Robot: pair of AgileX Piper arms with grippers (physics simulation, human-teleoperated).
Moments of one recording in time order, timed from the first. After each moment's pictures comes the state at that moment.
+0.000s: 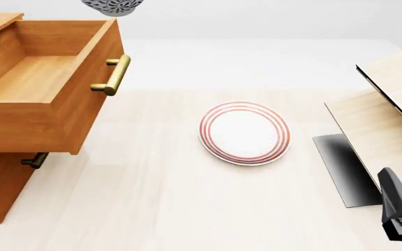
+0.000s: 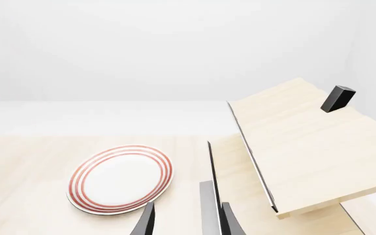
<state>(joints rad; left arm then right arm) -0.34 1.48 -1.88 1.05 -0.35 0.00 0.01 -0.01 -0.01 0.00</state>
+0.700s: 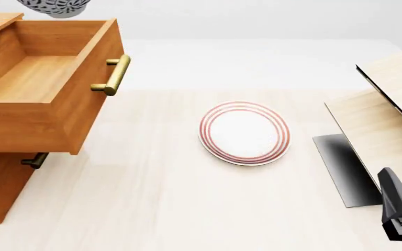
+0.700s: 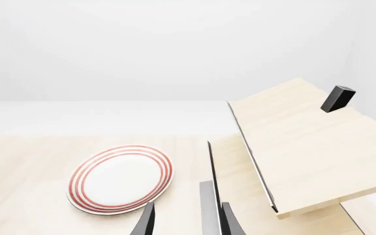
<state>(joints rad) -0.18 1.29 -1.67 0.98 -0.44 0.00 0.01 -0.01 -0.01 0.00</state>
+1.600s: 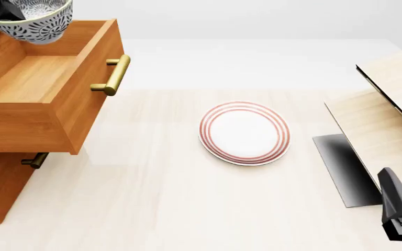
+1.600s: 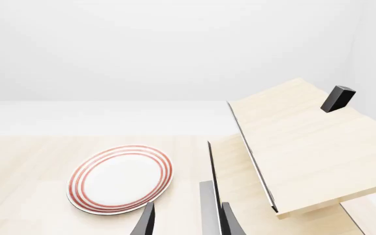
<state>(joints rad) -0.02 1.25 -1.47 0.86 -0.48 0.00 0.01 -0.01 -0.01 0.00</state>
